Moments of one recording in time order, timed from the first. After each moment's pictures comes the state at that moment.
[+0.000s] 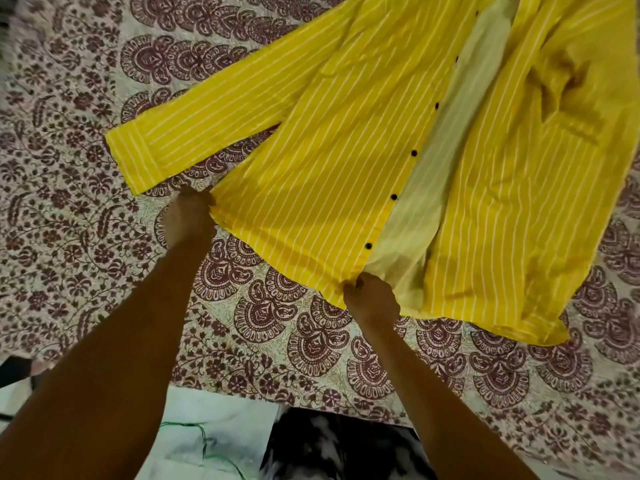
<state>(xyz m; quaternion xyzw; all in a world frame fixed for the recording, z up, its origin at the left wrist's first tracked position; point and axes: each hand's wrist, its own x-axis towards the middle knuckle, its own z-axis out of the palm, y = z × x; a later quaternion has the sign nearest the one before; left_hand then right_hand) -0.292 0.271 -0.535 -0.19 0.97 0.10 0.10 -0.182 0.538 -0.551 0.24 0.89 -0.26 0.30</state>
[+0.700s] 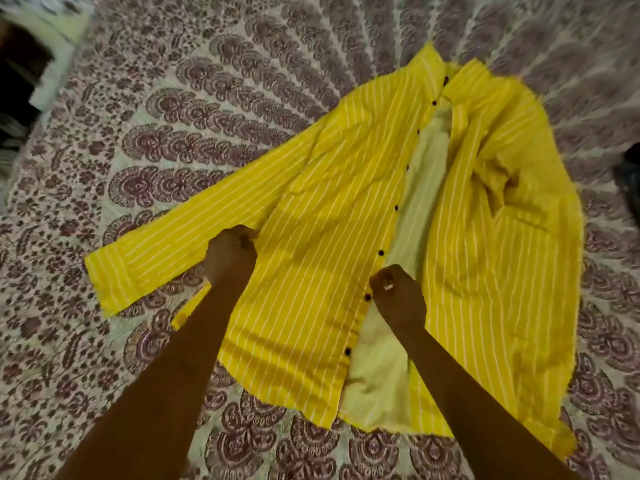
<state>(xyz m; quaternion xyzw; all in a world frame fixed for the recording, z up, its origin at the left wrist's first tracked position) -0.406 0.369 -0.518 -0.15 0.95 0.28 0.04 -0.330 0.614 -0.528 0.25 0.89 -0.37 0.11</state>
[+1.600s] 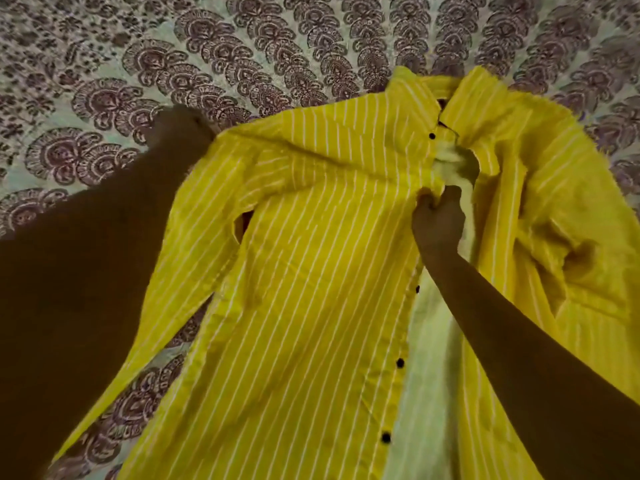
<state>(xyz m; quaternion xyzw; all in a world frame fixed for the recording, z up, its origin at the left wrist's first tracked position) -0.764 0.382 -0.557 -0.13 0.96 0.21 0.10 -0.600 0.684 -0.577 0.38 0.84 -0.38 -0.07</state>
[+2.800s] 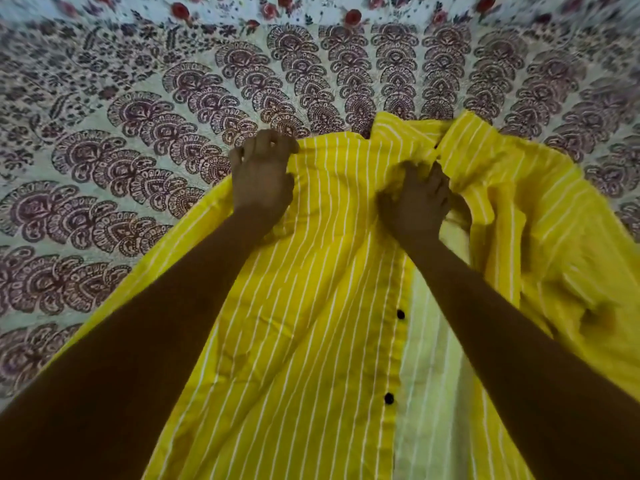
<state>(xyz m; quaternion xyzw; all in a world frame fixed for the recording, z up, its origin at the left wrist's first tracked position) -0.752 0.503 -0.571 0.13 0.98 0.13 -0.07 -0.691 0.699 -0.590 0.23 0.95 -0.22 -0.01</state>
